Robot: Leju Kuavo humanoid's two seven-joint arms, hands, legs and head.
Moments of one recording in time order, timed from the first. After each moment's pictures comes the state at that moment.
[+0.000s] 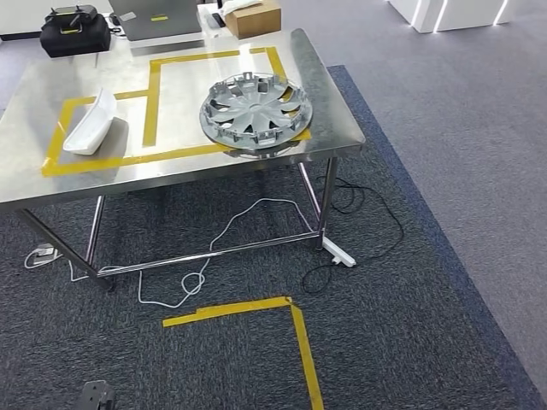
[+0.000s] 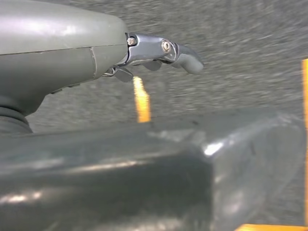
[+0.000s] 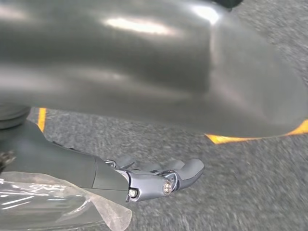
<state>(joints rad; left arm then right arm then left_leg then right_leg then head) 0.18 0.06 -0.21 -0.80 0.14 0.22 -0.11 0.62 0.36 -0.53 -1.52 0.20 0.45 0.27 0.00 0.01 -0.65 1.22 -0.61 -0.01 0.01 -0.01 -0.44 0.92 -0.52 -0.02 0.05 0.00</state>
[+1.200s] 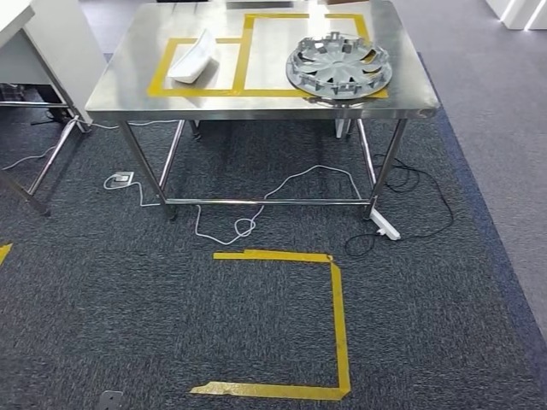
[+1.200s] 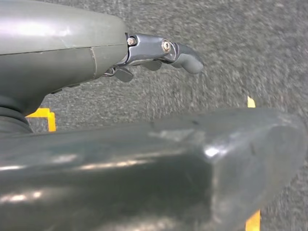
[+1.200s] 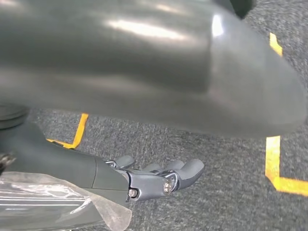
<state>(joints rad) 0.16 0.17 -0.53 -0.77 0.29 0.29 -0.08 0.60 0.36 -0.59 -1.50 0.22 0.58 0.29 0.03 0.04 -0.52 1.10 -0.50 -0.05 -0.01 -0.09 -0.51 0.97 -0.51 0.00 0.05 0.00</state>
